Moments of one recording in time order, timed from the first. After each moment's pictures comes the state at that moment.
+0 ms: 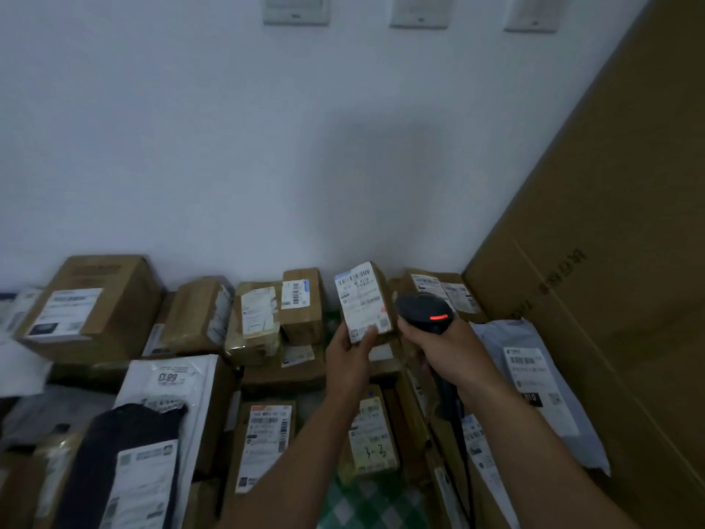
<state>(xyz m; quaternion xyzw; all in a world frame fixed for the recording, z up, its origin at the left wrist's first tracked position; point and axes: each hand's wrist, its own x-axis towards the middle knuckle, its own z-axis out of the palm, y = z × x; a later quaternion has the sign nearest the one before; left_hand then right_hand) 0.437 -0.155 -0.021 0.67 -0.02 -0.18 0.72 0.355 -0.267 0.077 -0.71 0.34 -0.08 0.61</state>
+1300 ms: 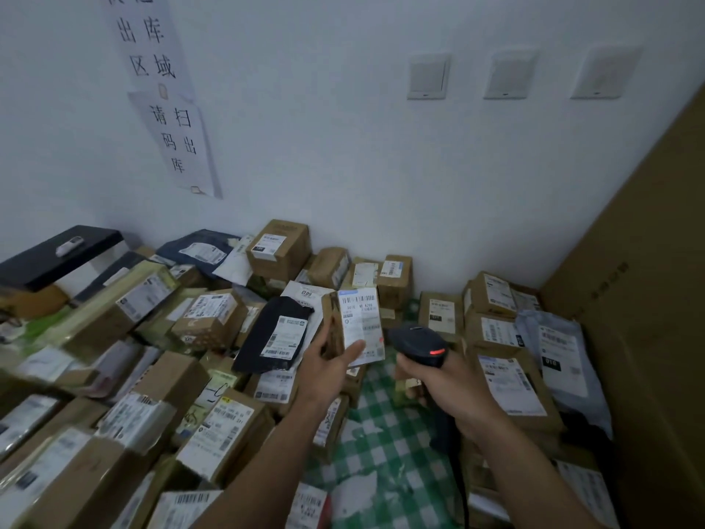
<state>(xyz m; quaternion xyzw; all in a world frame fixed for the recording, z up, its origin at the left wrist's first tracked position) 0.231 0.035 0.052 0.73 0.07 -0.04 0.68 0.159 -0.155 0.121 -0.72 0.12 0.08 0.68</state>
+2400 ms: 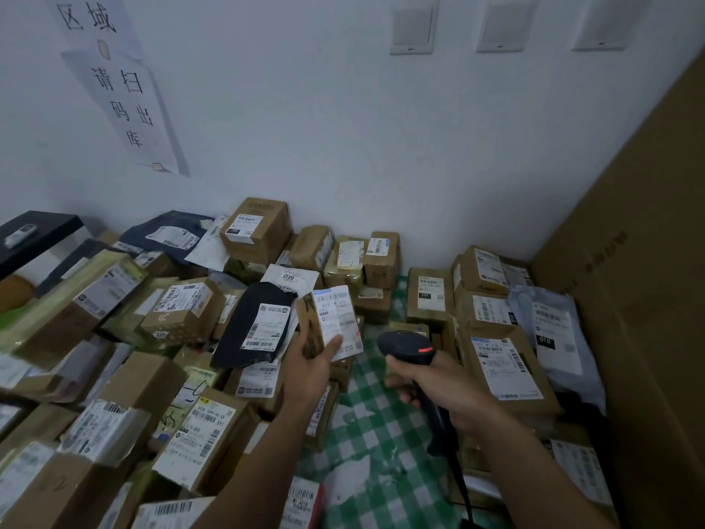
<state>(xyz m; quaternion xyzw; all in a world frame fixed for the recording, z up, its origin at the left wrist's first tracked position) 0.247 0.037 0.017 0.78 0.09 -0.03 0.61 0.181 -0.166 0.085 -0.69 0.17 0.18 0.69</state>
